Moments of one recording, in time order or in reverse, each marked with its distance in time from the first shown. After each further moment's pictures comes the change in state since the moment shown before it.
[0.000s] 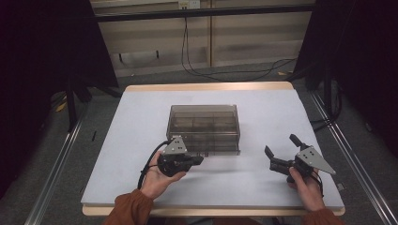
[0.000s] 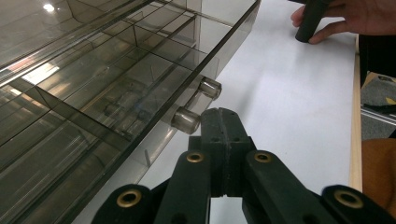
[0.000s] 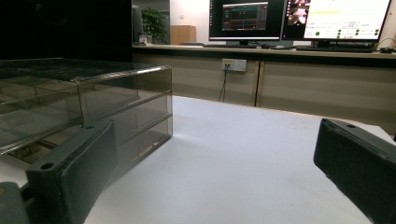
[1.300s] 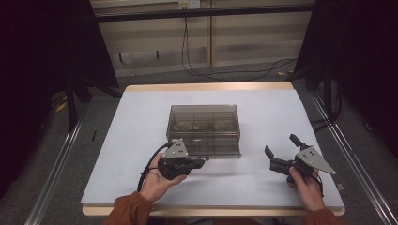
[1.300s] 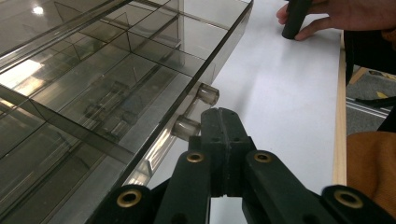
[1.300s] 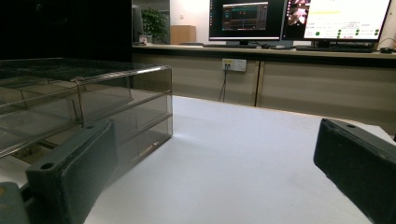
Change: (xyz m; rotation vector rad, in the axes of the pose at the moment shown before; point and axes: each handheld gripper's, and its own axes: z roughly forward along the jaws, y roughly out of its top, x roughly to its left) left arm -0.009 -0.001 -0.001 -0.005 -0.026 0.019; right arm 0.000 0.000 0.000 0.001 0.001 0.001
